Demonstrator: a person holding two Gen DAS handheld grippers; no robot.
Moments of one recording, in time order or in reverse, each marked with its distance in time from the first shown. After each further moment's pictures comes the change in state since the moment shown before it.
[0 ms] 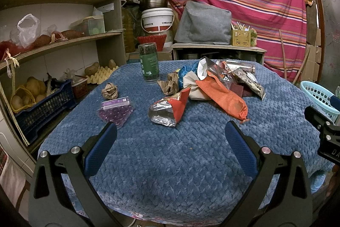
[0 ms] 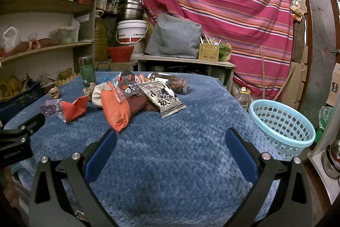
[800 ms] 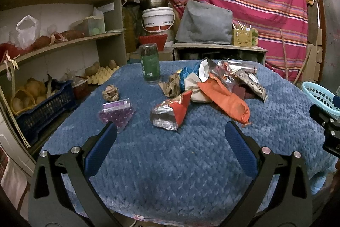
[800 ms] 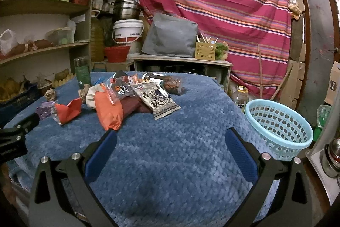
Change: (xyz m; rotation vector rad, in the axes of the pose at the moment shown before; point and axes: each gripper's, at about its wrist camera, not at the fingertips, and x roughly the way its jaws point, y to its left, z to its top) left arm 0.001 0.006 0.006 0.002 -0.003 0.005; right arm 0.005 -0.013 0.009 0.006 0.013 -0.022
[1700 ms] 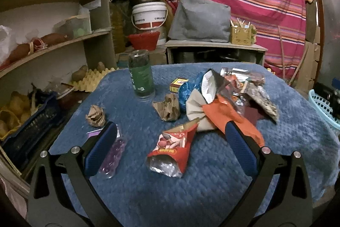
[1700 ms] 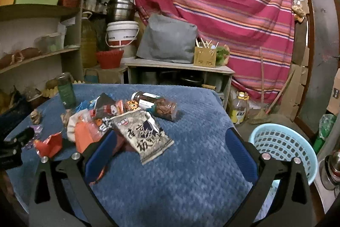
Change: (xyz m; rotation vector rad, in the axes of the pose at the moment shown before) left arm 0.080 0.006 0.057 0.013 0.063 -0.062; right arm 0.075 -0.009 0.077 -0.005 0.023 -0.016
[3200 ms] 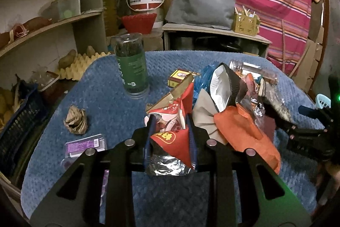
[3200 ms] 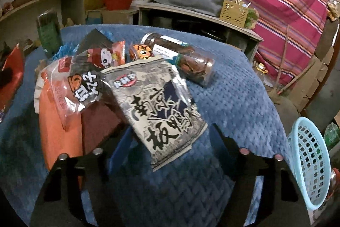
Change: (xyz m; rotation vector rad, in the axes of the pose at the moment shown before) left arm 0.071 0.010 0.026 -0.035 0.118 -0.048; right arm 0.124 0.050 -0.021 -0.150 0.345 0.039
